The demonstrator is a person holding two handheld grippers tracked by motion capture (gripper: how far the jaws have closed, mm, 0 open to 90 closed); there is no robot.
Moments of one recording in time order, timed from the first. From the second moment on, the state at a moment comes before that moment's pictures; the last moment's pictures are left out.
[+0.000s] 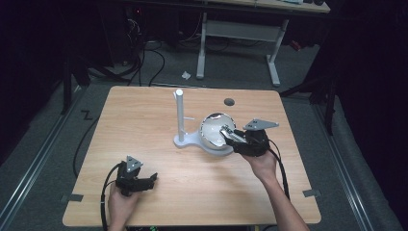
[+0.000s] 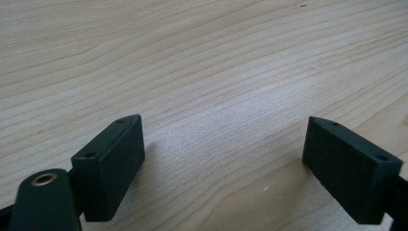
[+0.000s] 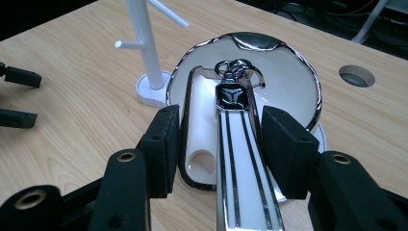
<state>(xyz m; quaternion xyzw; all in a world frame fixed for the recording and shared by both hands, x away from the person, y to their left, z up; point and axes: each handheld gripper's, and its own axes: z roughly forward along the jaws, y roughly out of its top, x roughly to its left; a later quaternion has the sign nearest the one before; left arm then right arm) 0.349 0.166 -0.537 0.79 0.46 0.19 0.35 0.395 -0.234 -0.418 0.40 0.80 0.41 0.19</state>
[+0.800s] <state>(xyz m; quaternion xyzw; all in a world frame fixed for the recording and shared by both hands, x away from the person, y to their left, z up) 0.349 0.166 -0.537 0.79 0.46 0.19 0.35 0.436 -0.205 -0.440 0.41 0.81 0.38 0.19</state>
